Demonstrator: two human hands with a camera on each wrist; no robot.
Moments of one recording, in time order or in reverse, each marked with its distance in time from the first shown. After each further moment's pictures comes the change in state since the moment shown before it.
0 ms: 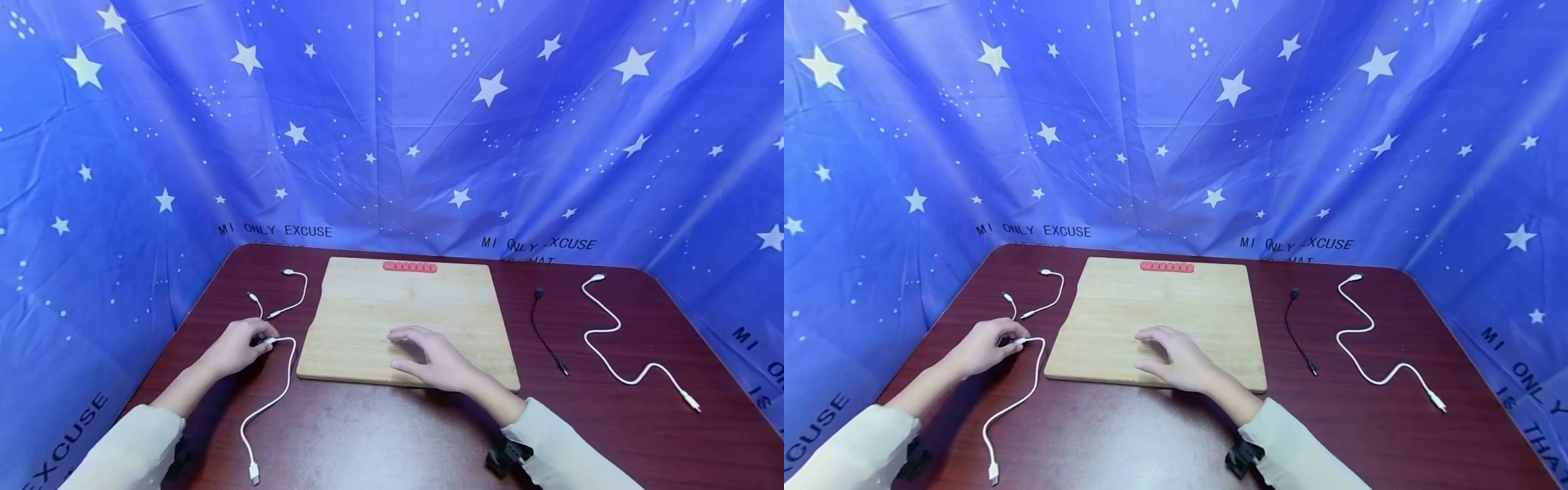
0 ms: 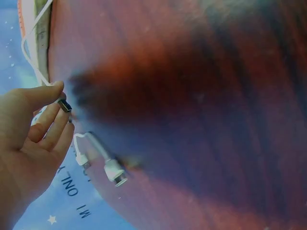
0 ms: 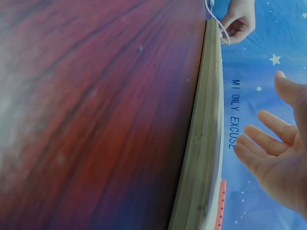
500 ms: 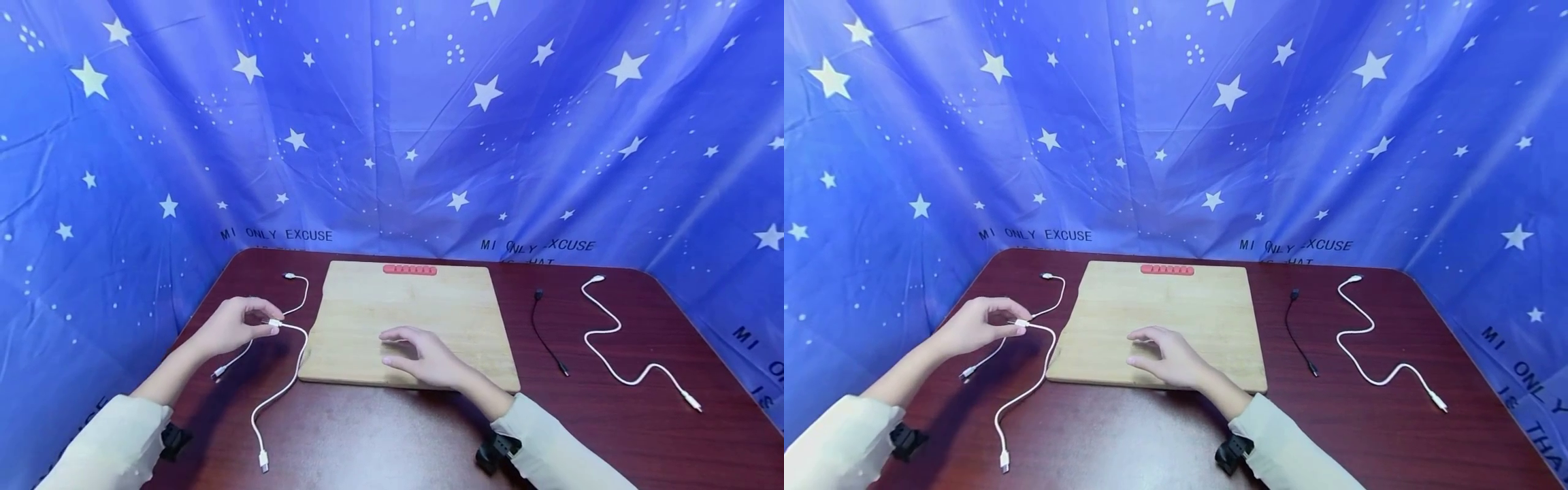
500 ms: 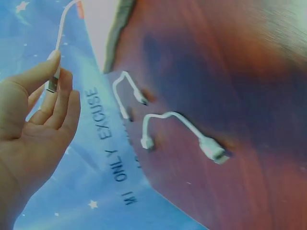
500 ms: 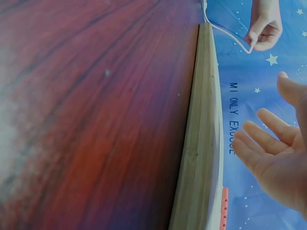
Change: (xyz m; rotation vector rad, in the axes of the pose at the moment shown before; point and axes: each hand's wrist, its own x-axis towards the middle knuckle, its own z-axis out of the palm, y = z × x) left_hand 0.019 0.031 -0.049 -0.200 -0.035 -0.029; right_hand 0.010 -0.003 0.007 0.162 -0.014 0.069
